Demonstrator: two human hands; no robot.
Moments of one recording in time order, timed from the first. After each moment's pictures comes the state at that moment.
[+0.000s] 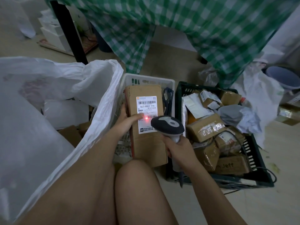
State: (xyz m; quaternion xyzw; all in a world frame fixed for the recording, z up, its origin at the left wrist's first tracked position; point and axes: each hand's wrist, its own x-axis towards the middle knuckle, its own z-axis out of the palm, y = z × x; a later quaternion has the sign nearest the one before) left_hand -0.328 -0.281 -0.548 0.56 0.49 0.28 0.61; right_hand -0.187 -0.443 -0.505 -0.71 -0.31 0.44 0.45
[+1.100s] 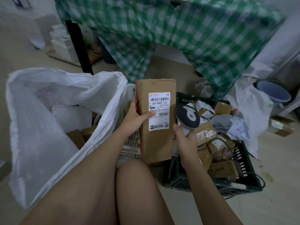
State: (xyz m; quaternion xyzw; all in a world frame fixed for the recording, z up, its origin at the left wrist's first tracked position) left_hand -0.309 -0.306 -0.483 0.62 0.42 0.34 0.57; right_hand -0.182 -0.441 -0.473 -0.68 -0.21 0.34 0.61
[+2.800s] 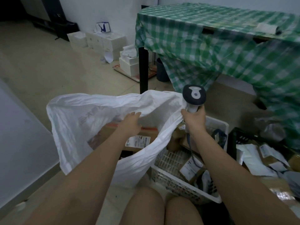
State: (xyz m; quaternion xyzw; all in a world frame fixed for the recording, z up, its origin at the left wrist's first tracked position) left_hand -0.504 -0.199 -0.456 0.74 0.64 0.10 0.20; right_hand -0.283 -0.219 -0.416 -0.64 -0.37 0.36 0.57
